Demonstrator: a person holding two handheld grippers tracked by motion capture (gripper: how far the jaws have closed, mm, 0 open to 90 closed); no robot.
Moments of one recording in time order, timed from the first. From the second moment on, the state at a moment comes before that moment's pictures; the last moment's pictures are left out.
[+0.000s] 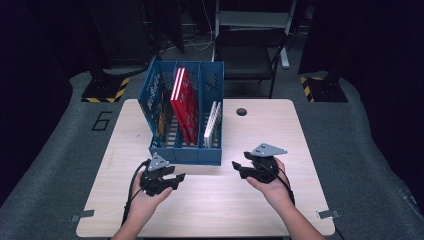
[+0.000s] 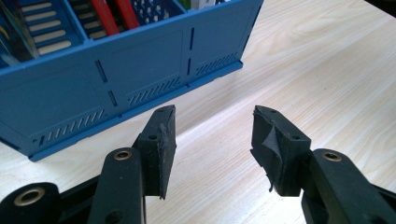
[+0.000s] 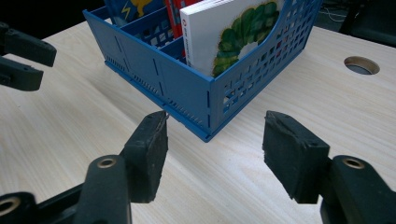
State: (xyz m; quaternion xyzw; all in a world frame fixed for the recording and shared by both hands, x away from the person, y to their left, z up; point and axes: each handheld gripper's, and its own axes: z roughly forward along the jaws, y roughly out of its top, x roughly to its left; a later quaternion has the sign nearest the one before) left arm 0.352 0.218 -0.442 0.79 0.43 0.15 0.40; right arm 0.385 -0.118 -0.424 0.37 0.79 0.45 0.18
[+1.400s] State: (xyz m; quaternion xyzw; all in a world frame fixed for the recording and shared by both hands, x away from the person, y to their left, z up) left arm 0.349 0.244 -0.473 0.79 0.44 0.16 0.40; right arm 0.445 -0.039 -0.374 0.42 0.78 0.42 0.20
